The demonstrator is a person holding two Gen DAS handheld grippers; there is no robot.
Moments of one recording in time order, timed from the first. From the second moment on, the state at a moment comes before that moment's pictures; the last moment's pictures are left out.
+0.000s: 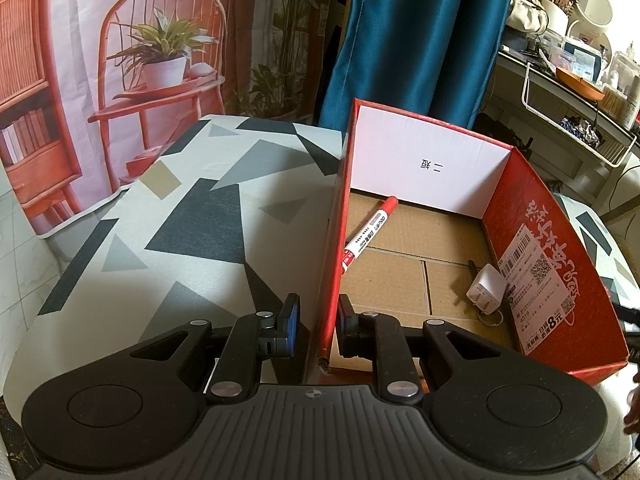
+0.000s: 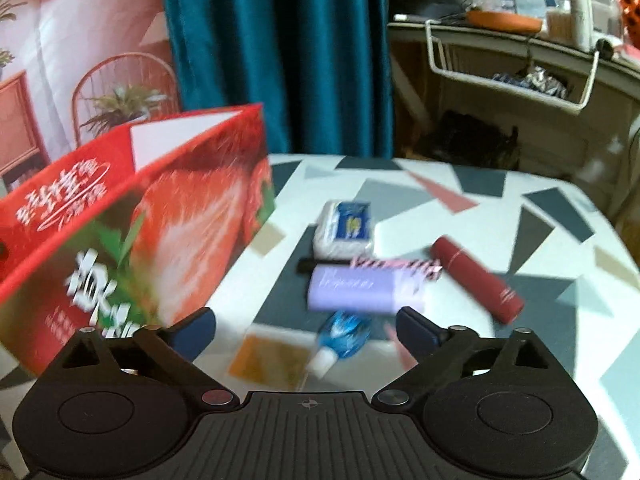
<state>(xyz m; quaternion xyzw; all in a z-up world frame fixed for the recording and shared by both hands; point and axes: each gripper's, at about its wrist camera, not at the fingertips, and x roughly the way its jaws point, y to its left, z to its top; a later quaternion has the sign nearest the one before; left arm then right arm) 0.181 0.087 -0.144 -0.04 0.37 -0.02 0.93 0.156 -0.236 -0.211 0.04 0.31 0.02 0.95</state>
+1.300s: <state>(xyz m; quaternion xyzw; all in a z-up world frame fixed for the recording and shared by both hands) 0.180 0.088 -0.144 -0.05 0.37 -0.02 0.93 0.176 -0.214 -0.150 0.02 0.24 0.04 0.97</state>
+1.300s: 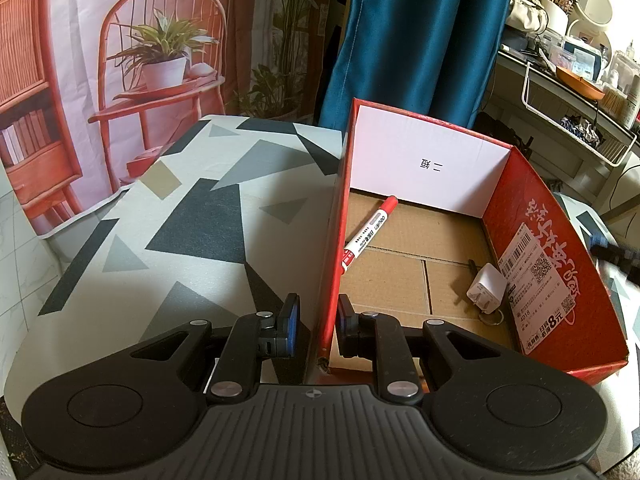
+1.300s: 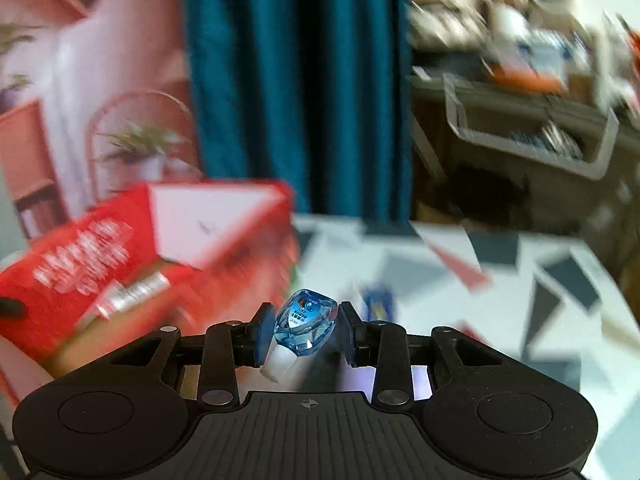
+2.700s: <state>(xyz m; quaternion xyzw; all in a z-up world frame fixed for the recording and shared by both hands) 0.180 0.088 -0.143 -0.05 0.37 -0.02 0.93 0.165 -0.188 -0.119 -0.02 0.19 0.09 0.98</state>
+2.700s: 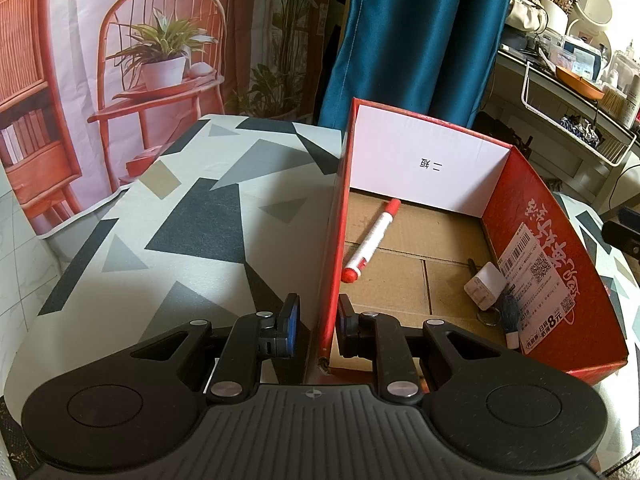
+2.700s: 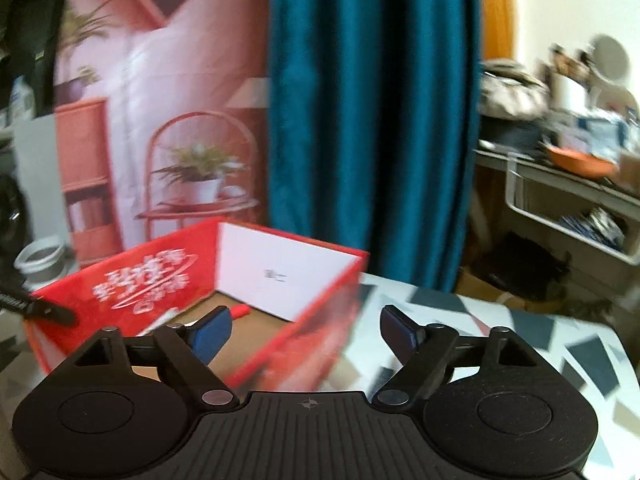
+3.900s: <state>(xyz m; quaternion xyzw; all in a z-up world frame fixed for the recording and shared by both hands) 0.179 0.089 -0.143 -0.04 0.37 -0.02 0.93 0.166 -0.206 -0.244 0.00 0.35 0.01 0.94</state>
